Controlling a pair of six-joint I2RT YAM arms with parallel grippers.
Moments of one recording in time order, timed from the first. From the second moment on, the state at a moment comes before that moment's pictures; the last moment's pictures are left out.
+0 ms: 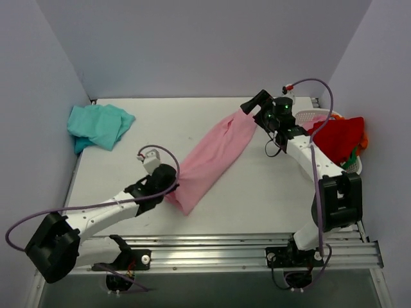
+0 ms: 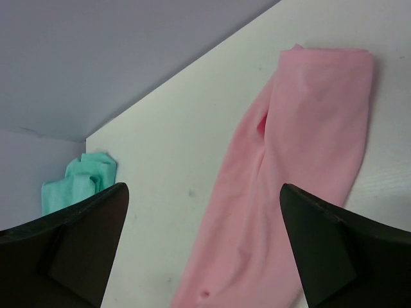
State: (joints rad) left arm -0.89 1.23 0.59 -0.13 -0.49 -1.08; right arm 0.18 1.65 1.24 0.03 -0.06 0.82
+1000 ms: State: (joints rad) left arm -0.07 2.38 2.18 -0.68 -0.10 -0.56; right arm 0.35 1.62 1.15 0.03 0.03 0.79
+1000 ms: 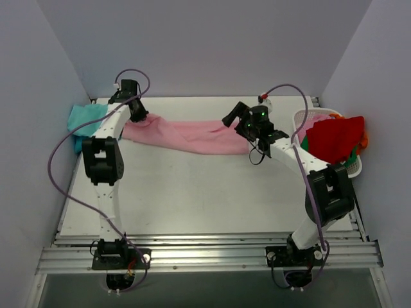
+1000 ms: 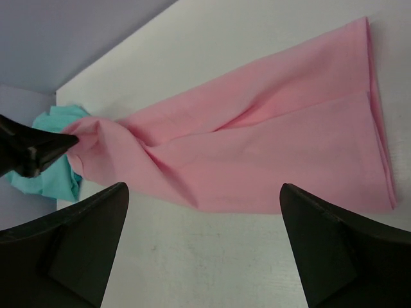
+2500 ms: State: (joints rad) left arm 0.04 1.70 1.29 -0.56 -0.25 -0.65; right arm 0.37 2.30 1.61 0.12 -0.18 0.77
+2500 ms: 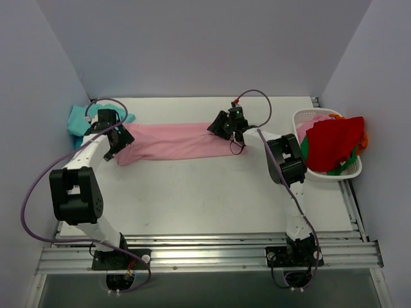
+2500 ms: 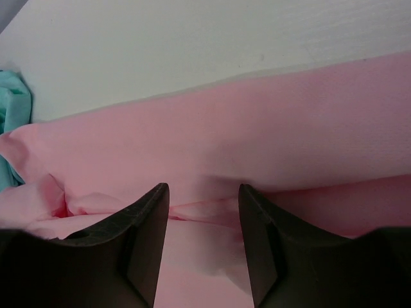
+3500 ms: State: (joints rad) left arm -0.15 1.65 1.08 -0.40 -0.12 -0.66; right arm 0.51 1.61 0.82 0.15 0.20 0.88
